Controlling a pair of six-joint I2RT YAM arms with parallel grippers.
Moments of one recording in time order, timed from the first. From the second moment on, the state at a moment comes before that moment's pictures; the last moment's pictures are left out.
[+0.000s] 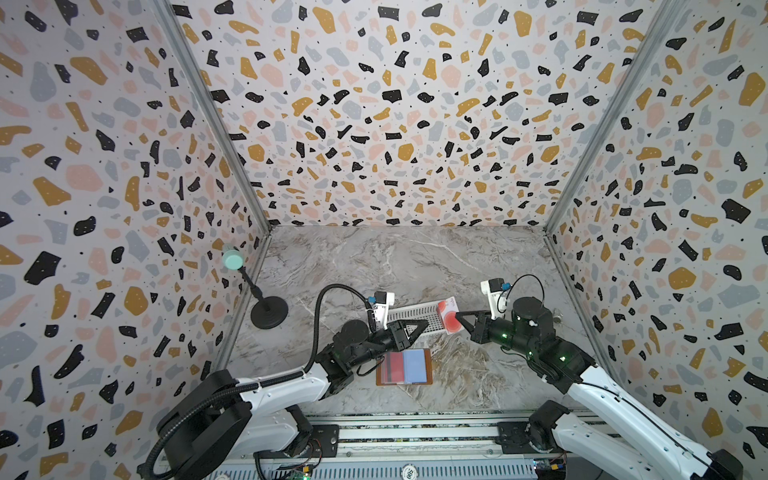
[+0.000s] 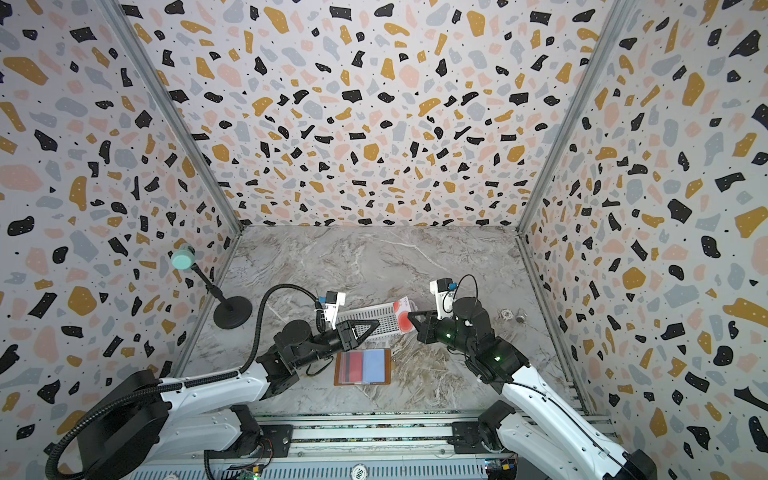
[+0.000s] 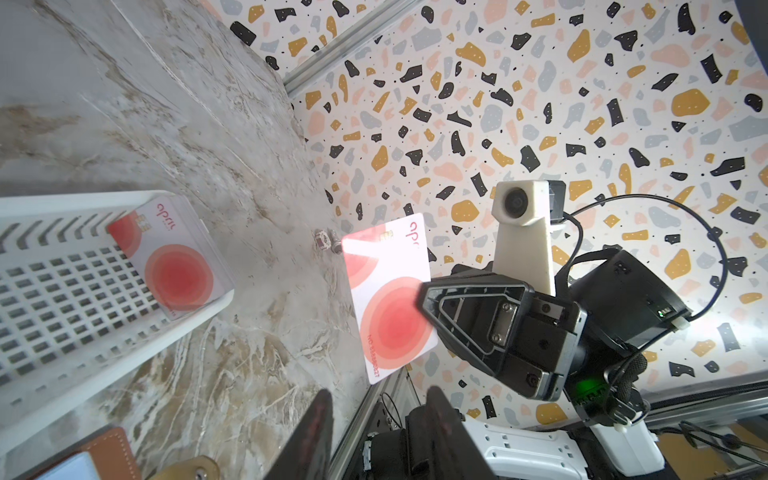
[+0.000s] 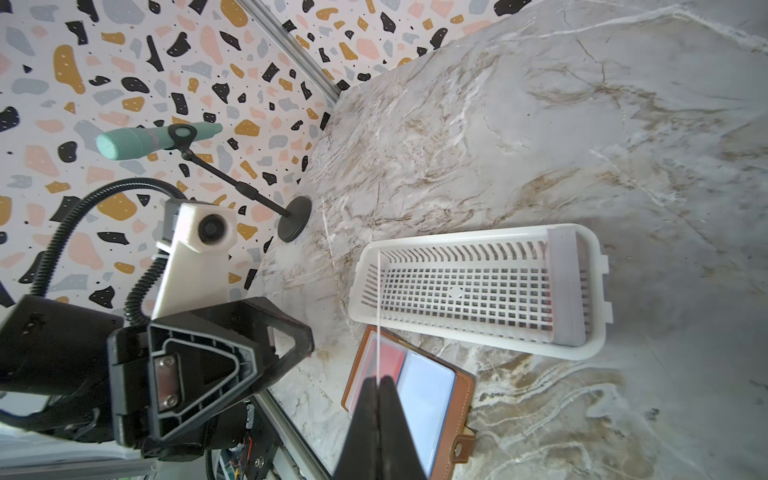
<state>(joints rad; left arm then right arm) -0.84 1.20 0.38 0.78 0.30 -1.07 0.61 0.78 0.63 -0.24 -0.30 0.63</state>
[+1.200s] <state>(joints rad) -0.83 1.39 0.34 1.33 0.40 -1.31 0.62 0.76 0.51 0.20 -0.51 0.92</state>
